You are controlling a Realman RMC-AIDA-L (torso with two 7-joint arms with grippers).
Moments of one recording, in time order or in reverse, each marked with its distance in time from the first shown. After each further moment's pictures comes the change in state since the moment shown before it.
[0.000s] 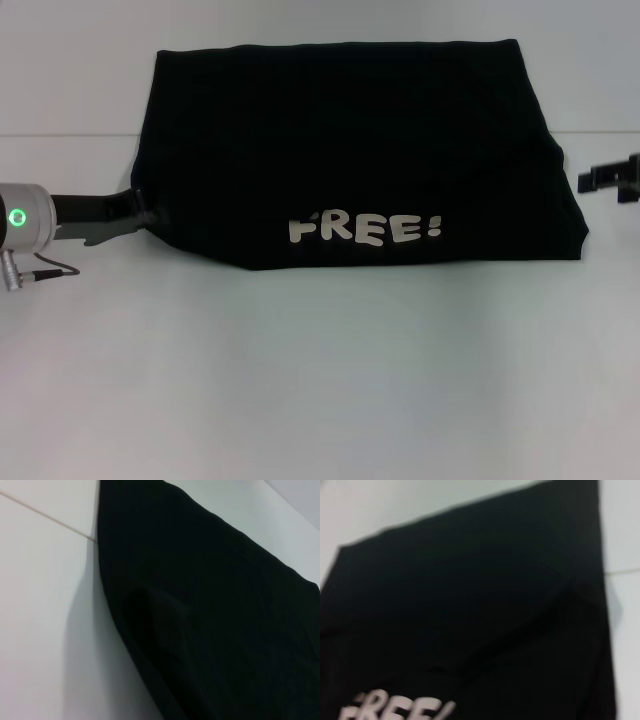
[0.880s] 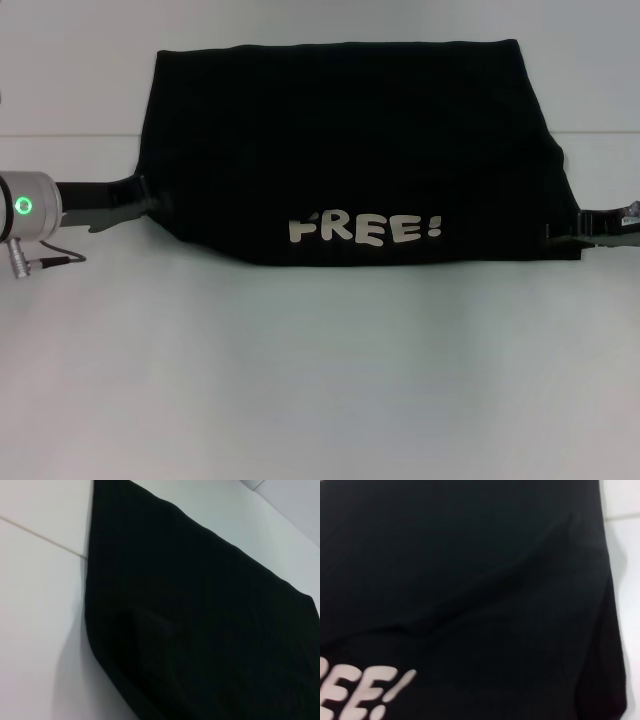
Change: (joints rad) left arm -0.015 -0.005 -0.002 0.001 -0.022 -0.029 0.005; right arm 0.038 0.080 -0.120 0.168 -0.067 0.275 0.015
